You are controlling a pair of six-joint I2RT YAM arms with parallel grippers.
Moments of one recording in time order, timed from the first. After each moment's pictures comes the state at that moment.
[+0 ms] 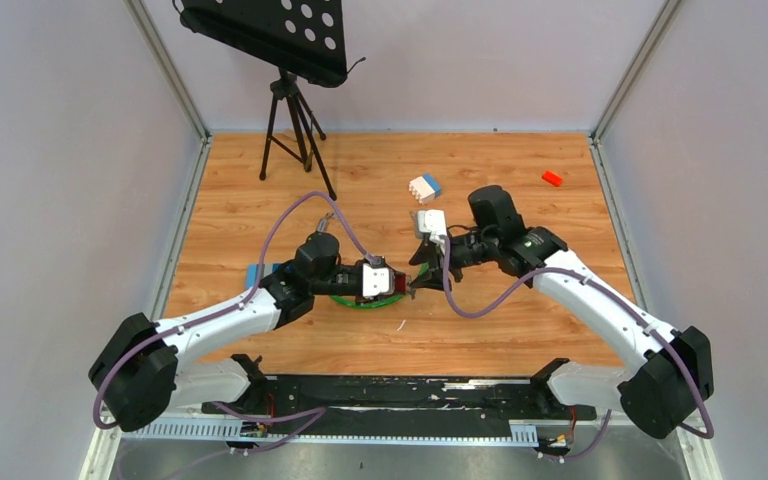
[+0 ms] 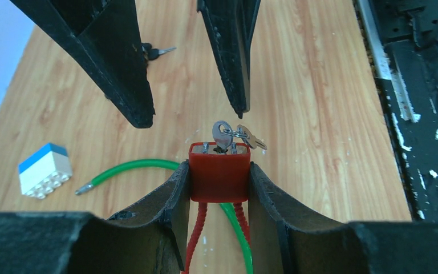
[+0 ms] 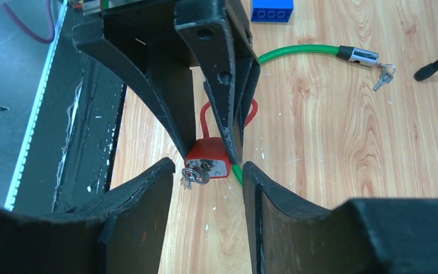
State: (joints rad) left arm -0.78 1.17 0.60 0.26 0.65 0.56; right arm 0.58 1.22 1.02 -0.46 -0.90 -0.59
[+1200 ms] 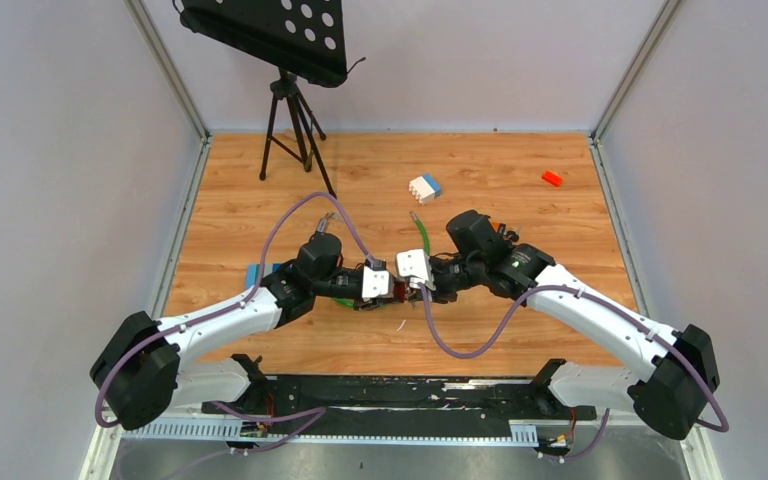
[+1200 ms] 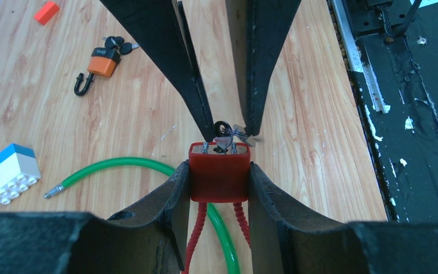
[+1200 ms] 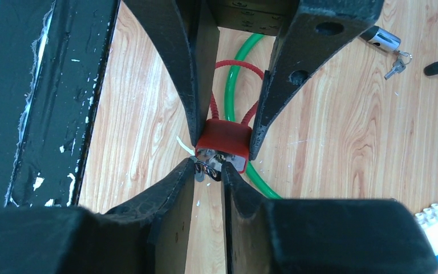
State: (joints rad) left arm -0.78 1.18 0.60 0.19 0.72 0.56; right arm 0.78 1.19 0.96 -0.55 -0.63 -0.79
